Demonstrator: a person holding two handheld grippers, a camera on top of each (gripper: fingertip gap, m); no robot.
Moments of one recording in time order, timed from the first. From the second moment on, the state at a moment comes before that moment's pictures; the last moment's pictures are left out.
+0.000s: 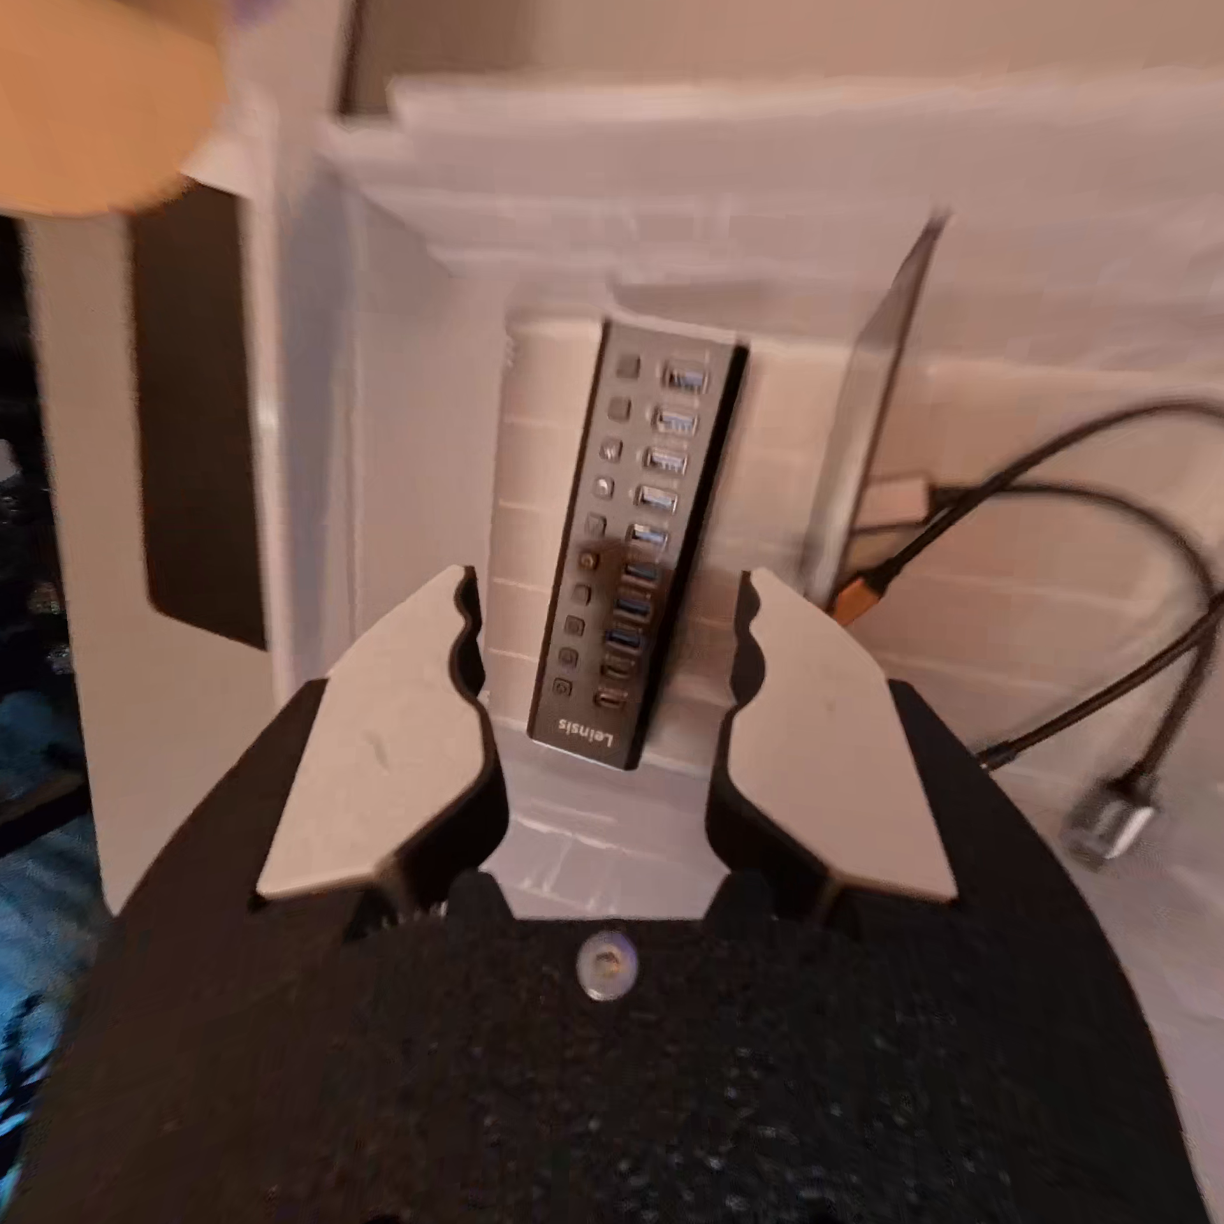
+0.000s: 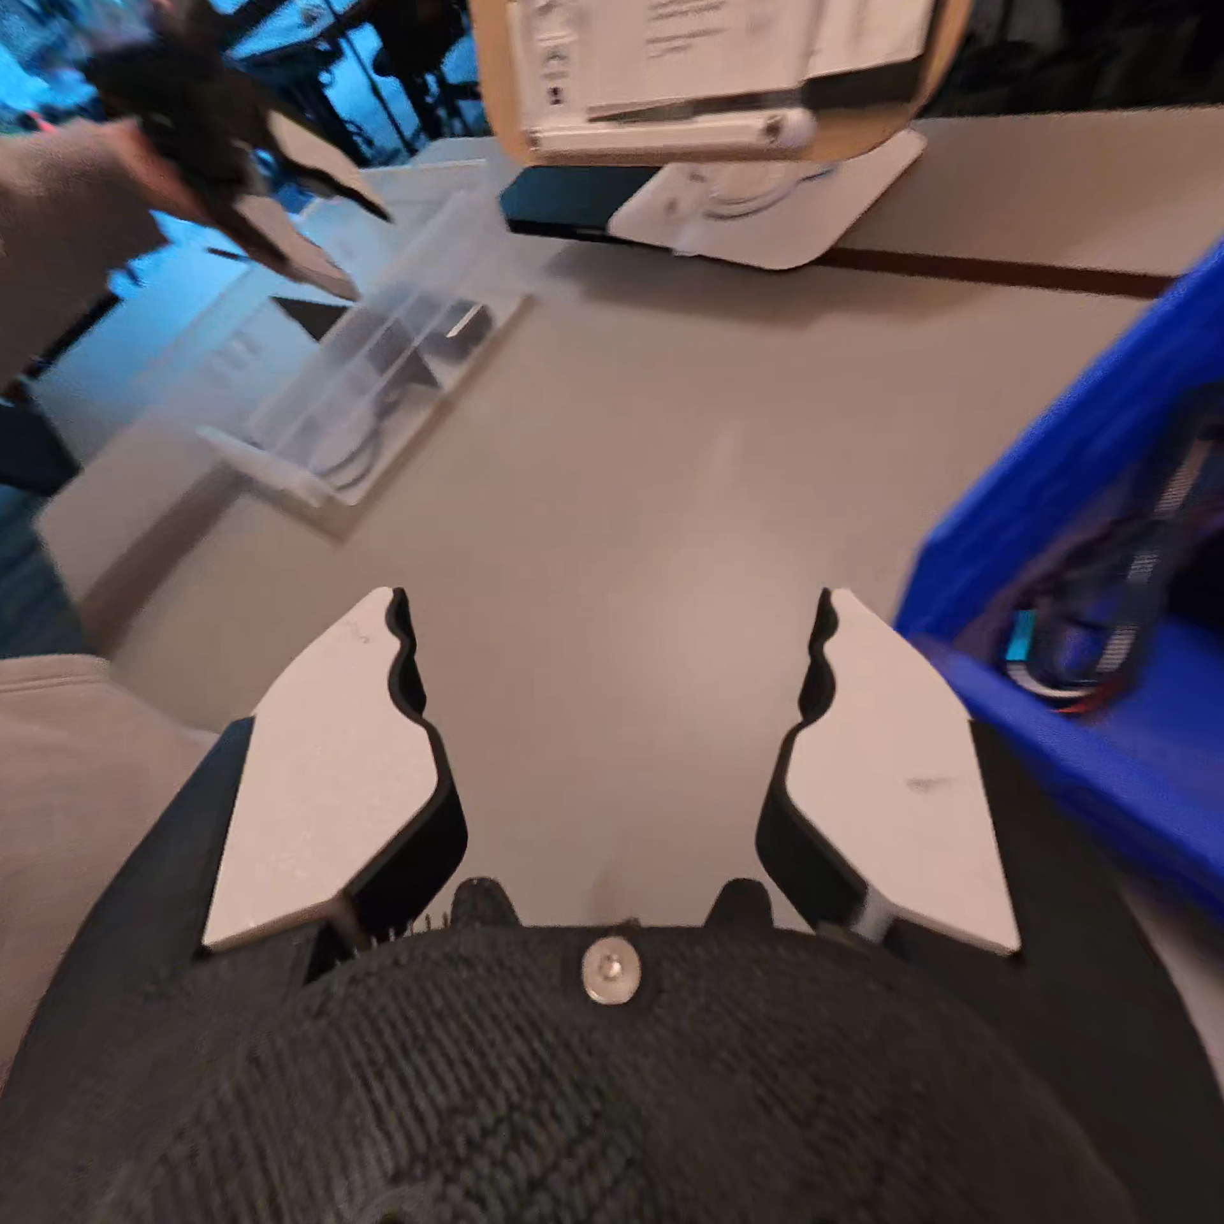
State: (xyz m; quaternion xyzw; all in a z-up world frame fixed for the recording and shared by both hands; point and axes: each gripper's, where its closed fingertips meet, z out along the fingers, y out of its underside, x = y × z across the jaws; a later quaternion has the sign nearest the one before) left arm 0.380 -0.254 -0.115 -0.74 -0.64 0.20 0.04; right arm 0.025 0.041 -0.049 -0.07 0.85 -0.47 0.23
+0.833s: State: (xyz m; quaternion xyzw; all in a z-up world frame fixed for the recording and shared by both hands) left arm 0.394 -0.271 -0.072 -0.76 -0.56 0.26 -0.23; right arm 0.141 0.022 -0.054 -0.11 0.81 -0.46 0.36
